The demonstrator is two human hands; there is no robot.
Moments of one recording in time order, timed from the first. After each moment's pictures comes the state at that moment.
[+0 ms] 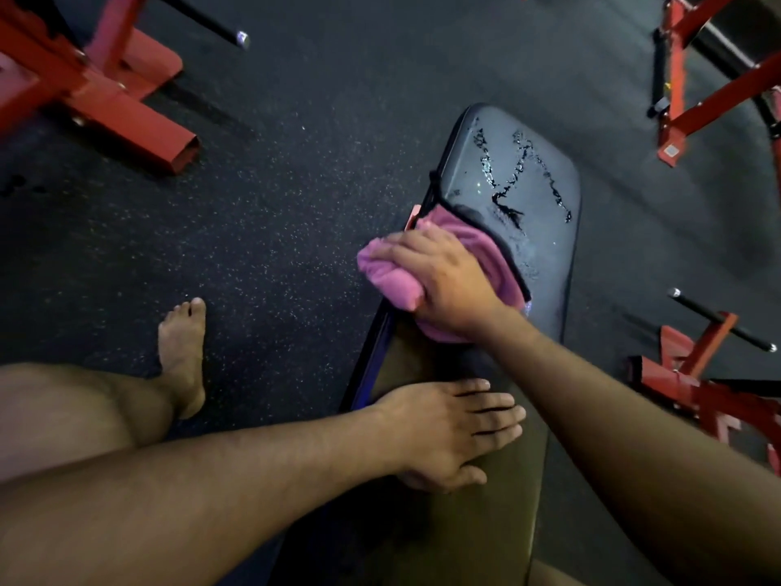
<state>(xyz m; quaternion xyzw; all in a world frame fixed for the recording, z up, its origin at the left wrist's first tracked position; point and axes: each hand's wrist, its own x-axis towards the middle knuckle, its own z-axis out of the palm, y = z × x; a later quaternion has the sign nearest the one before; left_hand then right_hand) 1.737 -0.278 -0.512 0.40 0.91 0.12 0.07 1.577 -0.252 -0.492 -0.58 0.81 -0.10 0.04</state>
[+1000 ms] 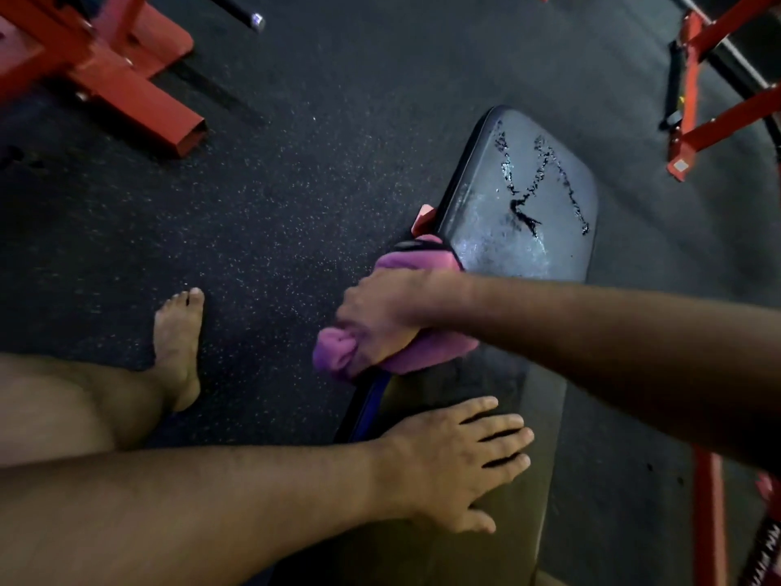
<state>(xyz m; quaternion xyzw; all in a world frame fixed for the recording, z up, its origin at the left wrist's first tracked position) 1.750 -0.272 -0.517 0.39 0.91 0.09 0.03 1.624 -0.350 -0.466 -0.65 0.59 0.33 0.35</state>
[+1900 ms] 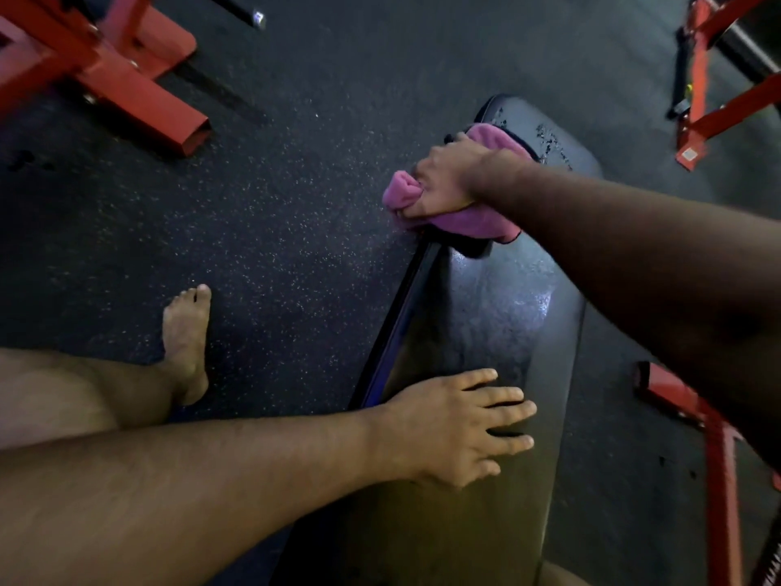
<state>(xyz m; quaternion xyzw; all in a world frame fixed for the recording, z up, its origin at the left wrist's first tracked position) 1.743 -0.284 -0.517 0.37 0.92 0.10 -0.01 1.488 -0.362 -0.448 -0.52 0.76 0.36 0.16</state>
